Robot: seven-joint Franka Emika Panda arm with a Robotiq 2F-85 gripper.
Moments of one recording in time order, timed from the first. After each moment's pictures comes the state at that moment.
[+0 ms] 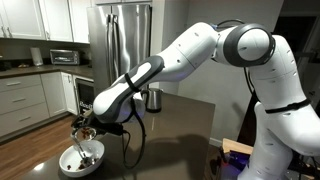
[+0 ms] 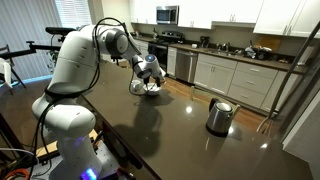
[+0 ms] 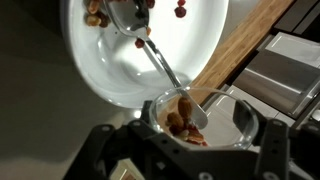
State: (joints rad) arm 0.31 0.53 0.10 -1.89 0.69 3.09 0.39
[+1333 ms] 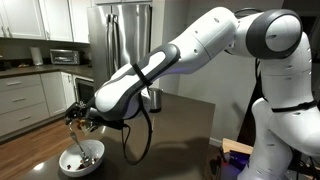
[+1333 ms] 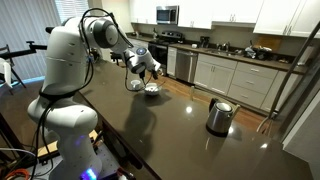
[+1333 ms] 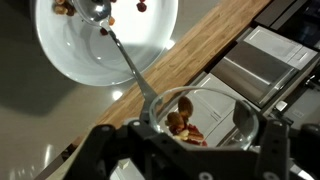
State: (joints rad) arm 0.45 0.40 0.01 -1.99 0.65 3.18 0.40
